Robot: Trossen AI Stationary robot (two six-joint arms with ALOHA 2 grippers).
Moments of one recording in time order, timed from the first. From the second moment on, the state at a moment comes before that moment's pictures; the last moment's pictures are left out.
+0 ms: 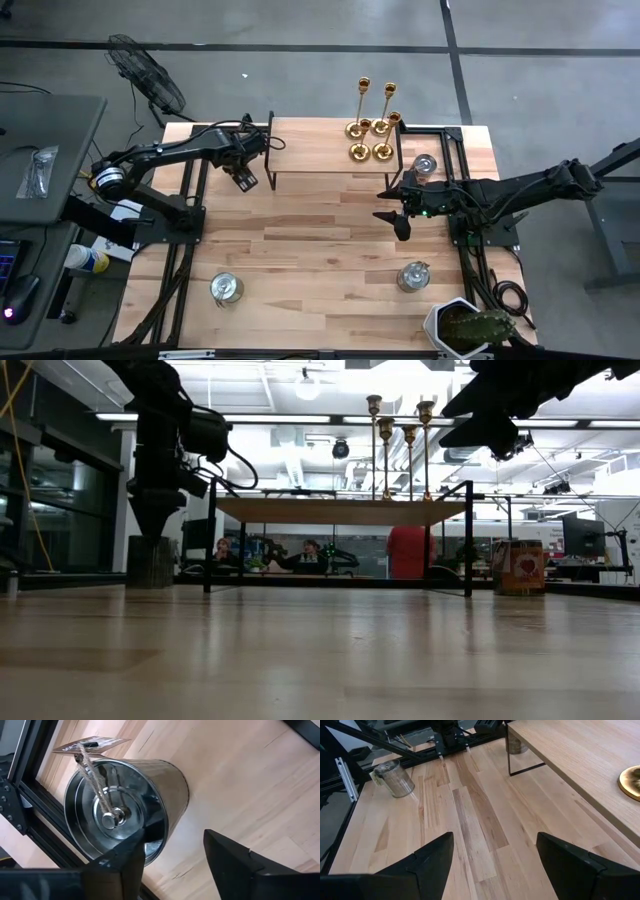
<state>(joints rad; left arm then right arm) 0.58 1.38 0.92 -1.00 -0.29 -0.11 0.13 0.90 0.61 -0.16 0.26 0.37</state>
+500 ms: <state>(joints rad) 0.58 1.37 0.85 -0.94 -0.29 -0.11 0.13 0.90 0.61 -0.16 0.26 0.37</state>
